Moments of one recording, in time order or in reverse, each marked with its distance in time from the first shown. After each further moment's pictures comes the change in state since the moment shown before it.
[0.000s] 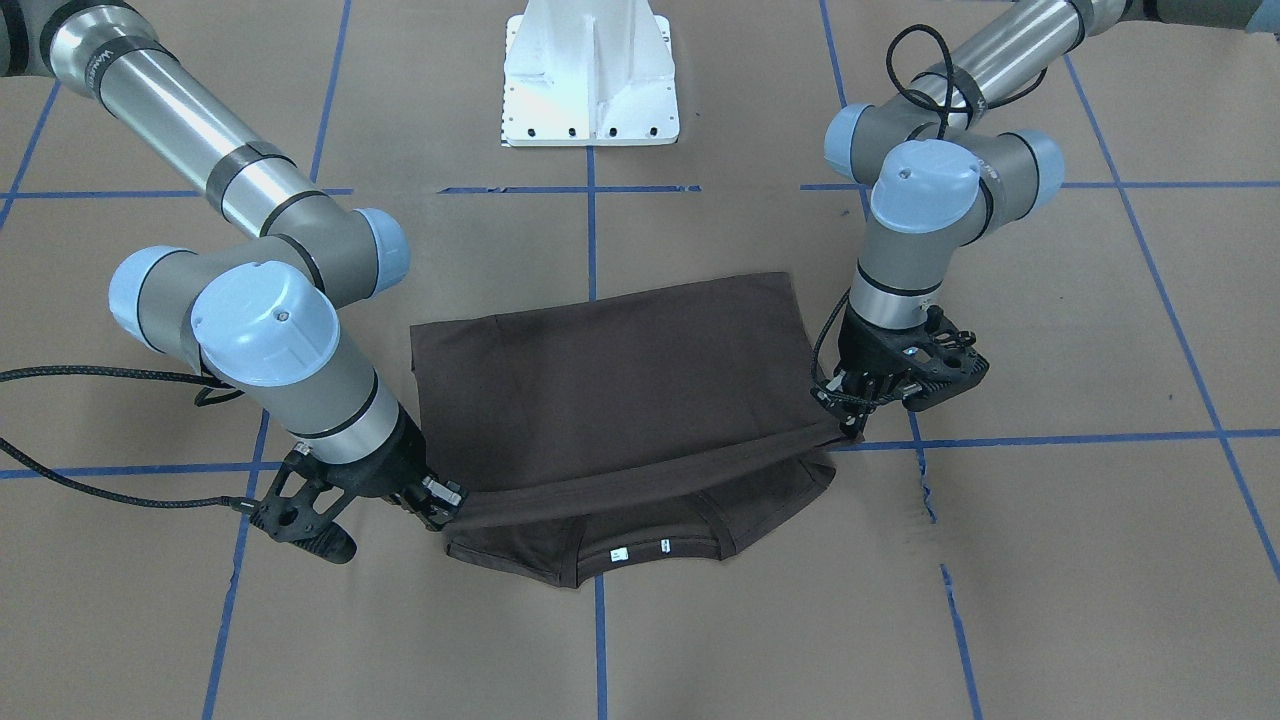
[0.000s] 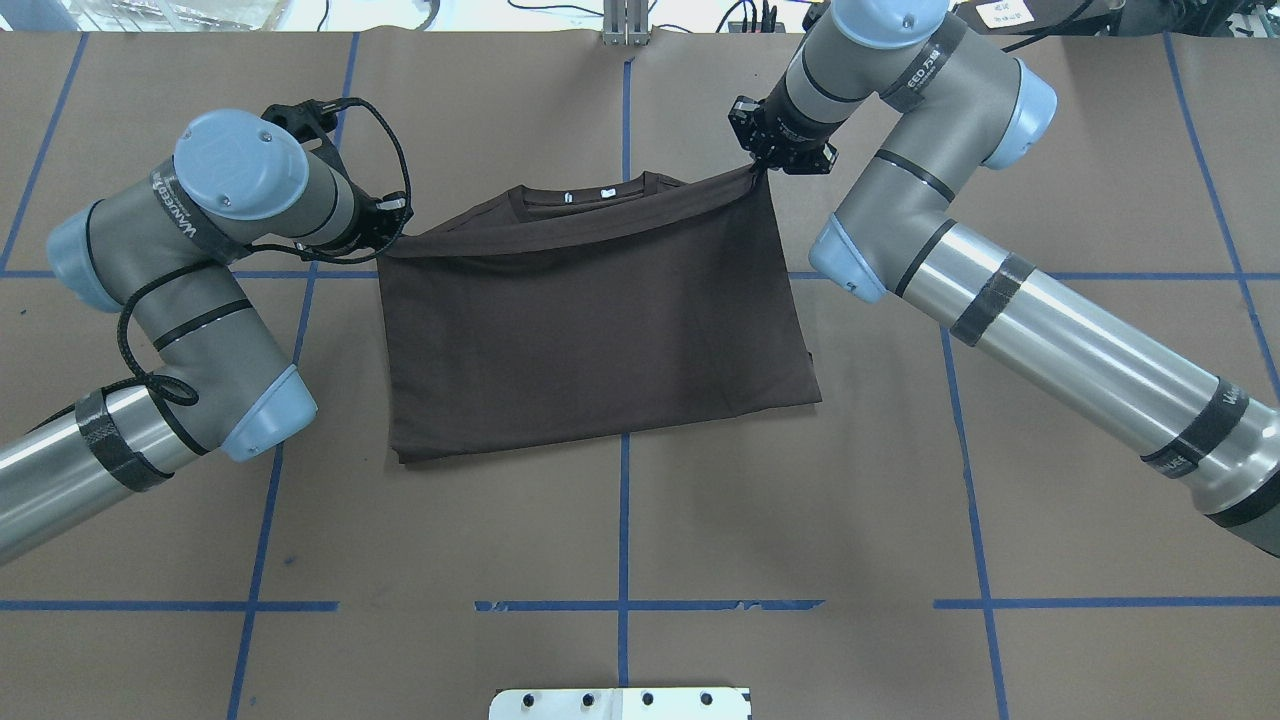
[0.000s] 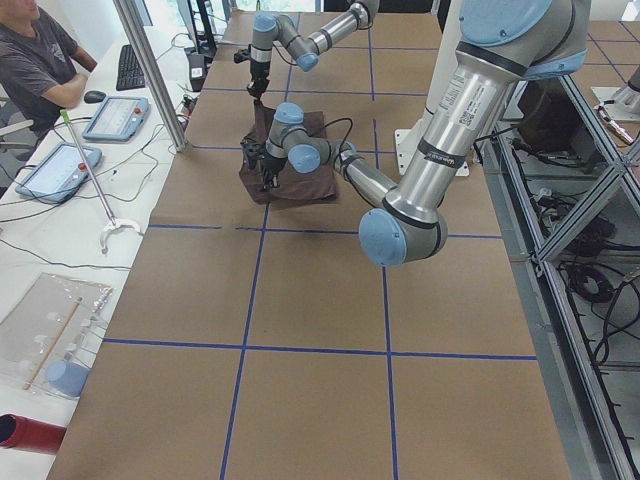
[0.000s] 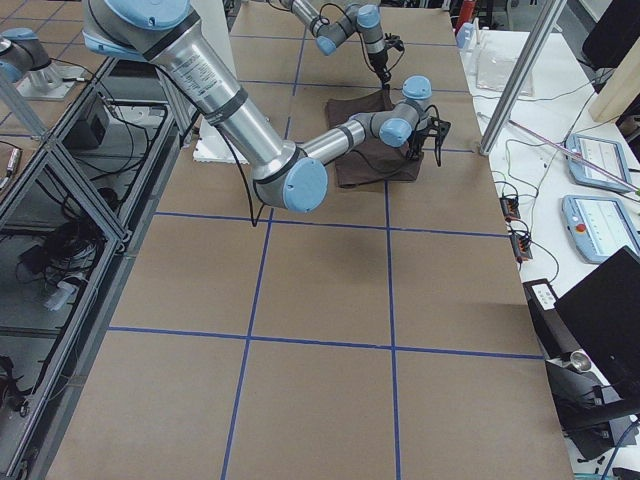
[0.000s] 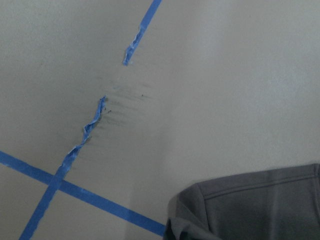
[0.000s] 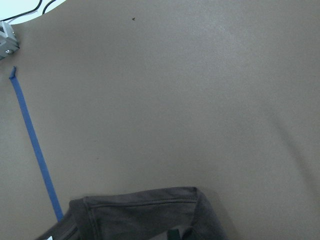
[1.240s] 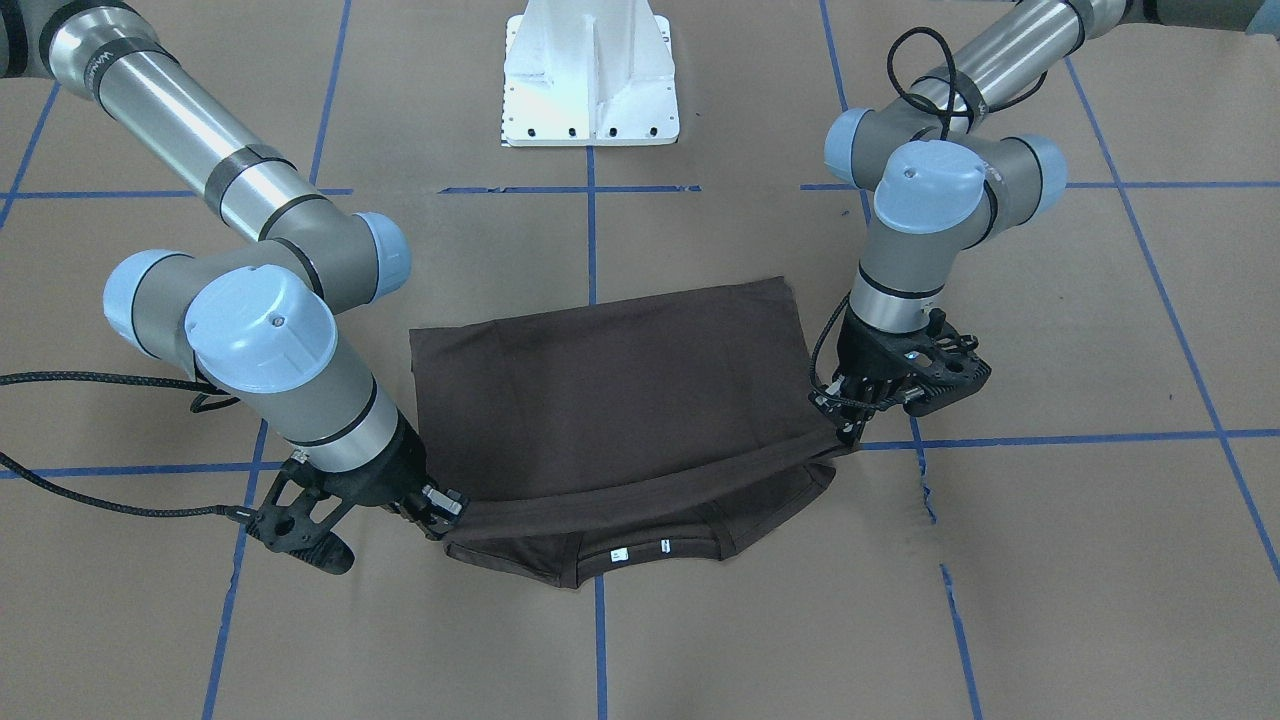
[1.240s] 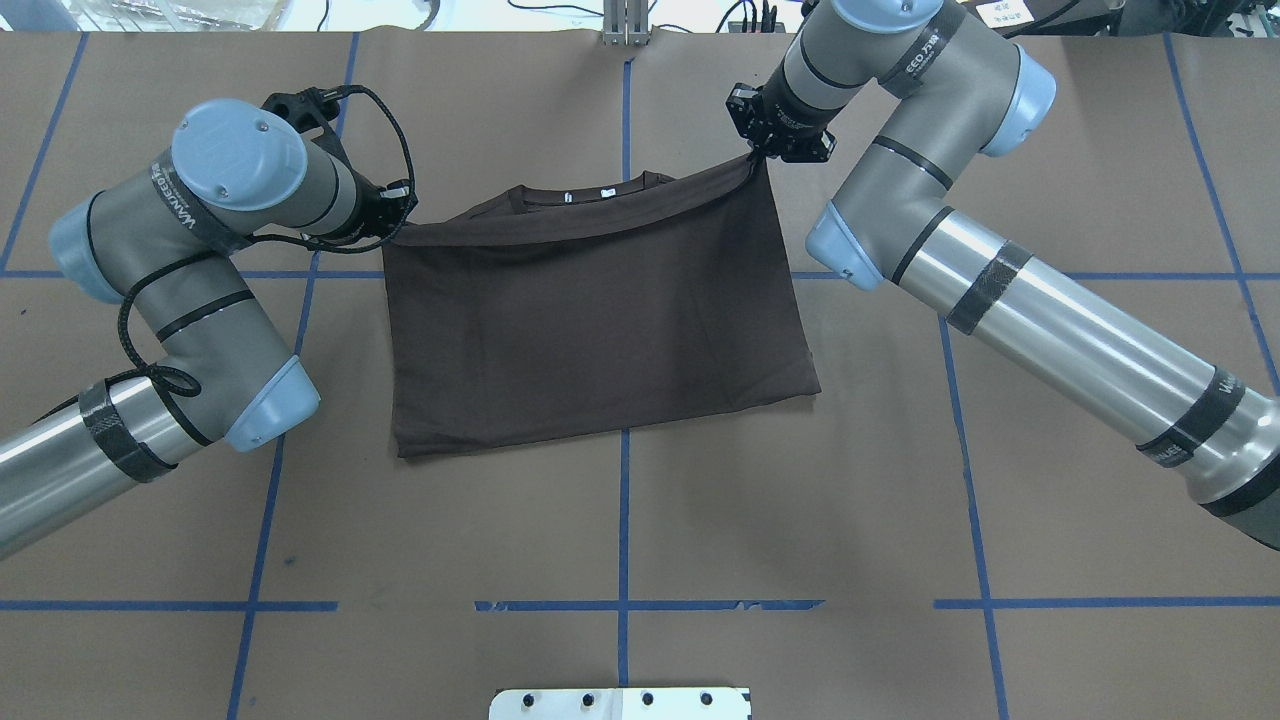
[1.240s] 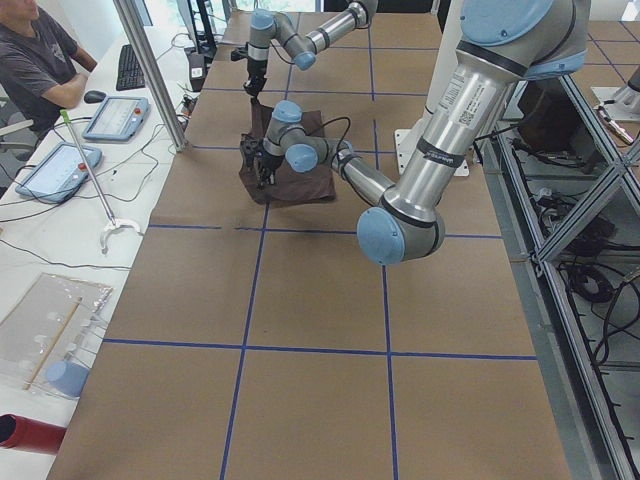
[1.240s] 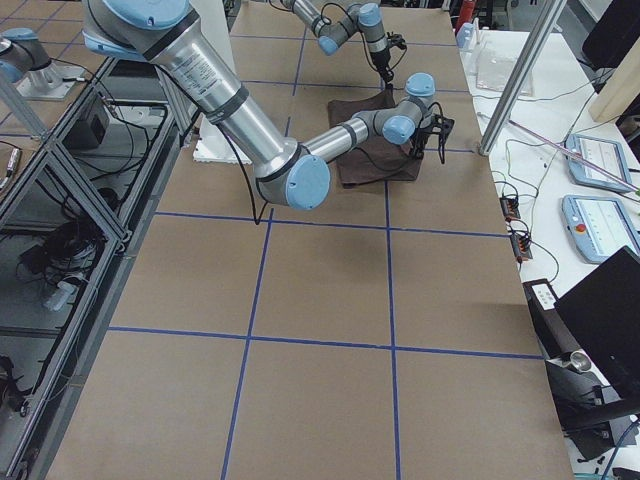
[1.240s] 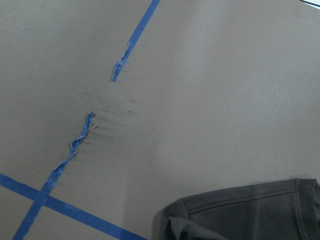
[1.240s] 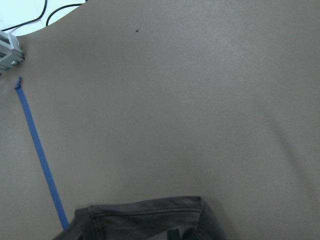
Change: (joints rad) left arm -0.008 -0.012 0.013 -0.044 -0.001 -0.004; right arm 0.009 0.017 -0.013 0.002 0.004 -0.004
